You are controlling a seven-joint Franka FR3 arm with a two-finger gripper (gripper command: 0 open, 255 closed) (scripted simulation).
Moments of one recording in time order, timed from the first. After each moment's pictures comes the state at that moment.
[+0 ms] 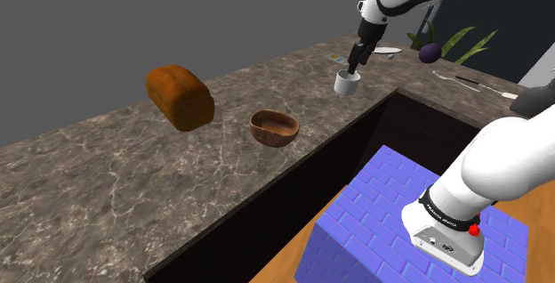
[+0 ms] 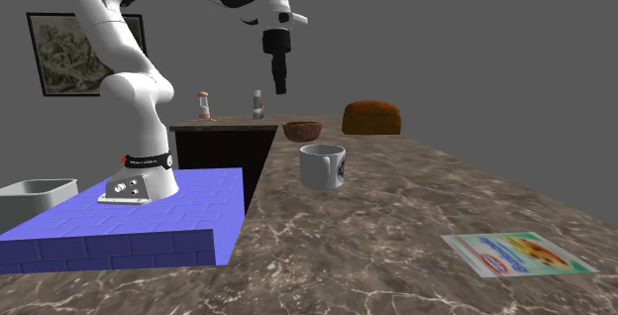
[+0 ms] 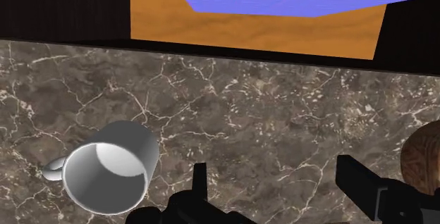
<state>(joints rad) -0.08 -0.41 -0.17 -2.36 -0.10 2.03 -0.27</state>
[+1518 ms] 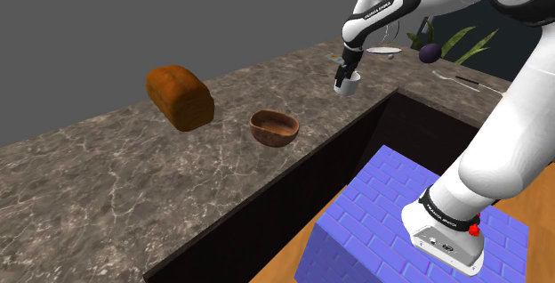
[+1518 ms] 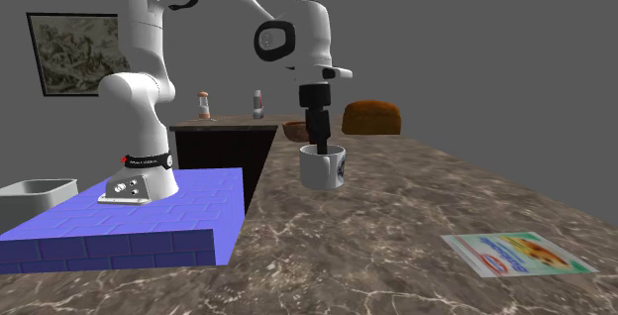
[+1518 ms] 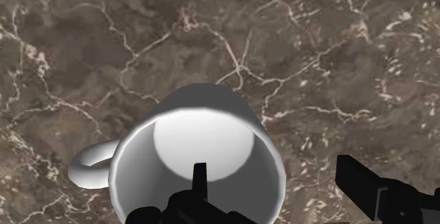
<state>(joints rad) -0.14 0.12 -0.31 -2.16 0.02 2.35 -0.54</state>
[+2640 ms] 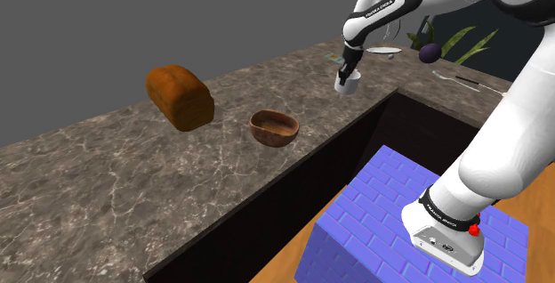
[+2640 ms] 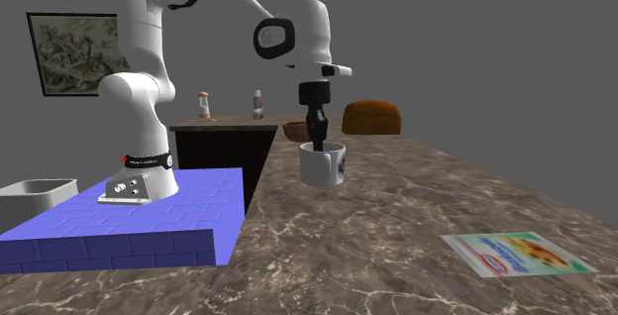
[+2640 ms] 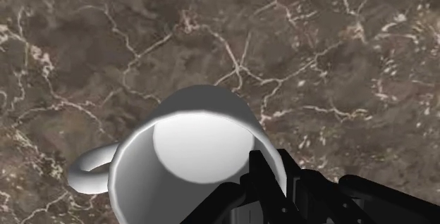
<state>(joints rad) -0.14 0.11 -0.31 -2.16 0.01 2.34 -0.53</state>
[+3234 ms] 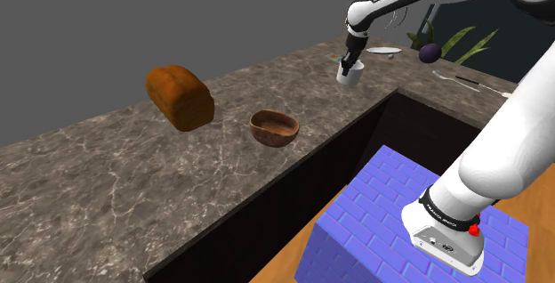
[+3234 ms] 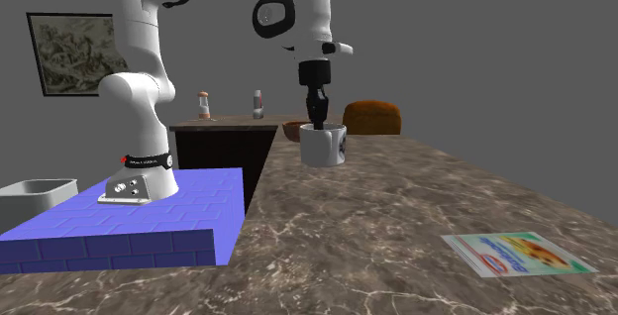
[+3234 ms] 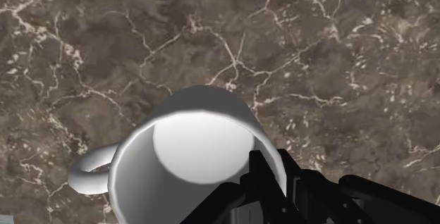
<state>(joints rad) -0.13 0.05 -0.31 -2.11 -0.01 2.23 -0.52</state>
